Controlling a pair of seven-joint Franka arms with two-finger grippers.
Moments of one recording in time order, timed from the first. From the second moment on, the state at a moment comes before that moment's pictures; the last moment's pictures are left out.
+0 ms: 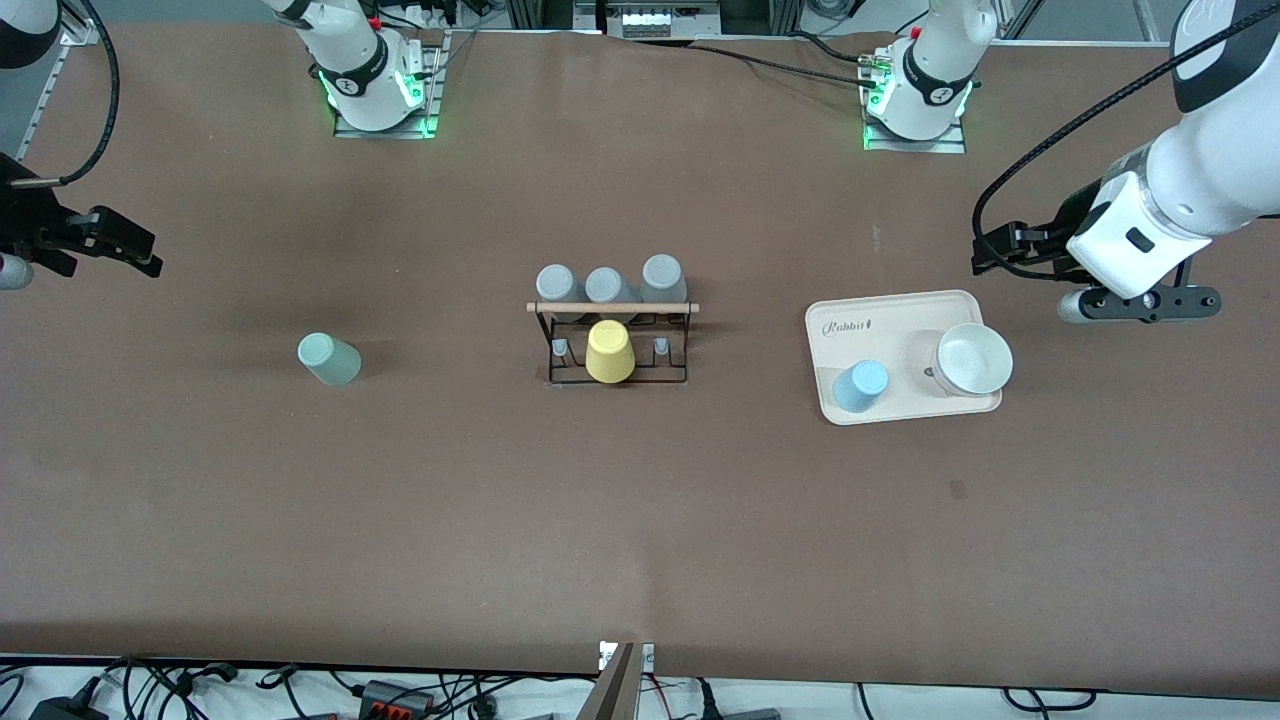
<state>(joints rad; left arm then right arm) 0.05 0.15 -0.21 -1.49 -0.08 1.47 -0.23 -0.03 0.00 -0.03 -1.69 -0.01 1.72 -0.06</state>
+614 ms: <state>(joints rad) 0.07 0.40 -0.21 -1.50 -0.08 1.49 -0.23 -0.03 0.00 -0.03 -1.69 -0.01 1.72 -0.06</state>
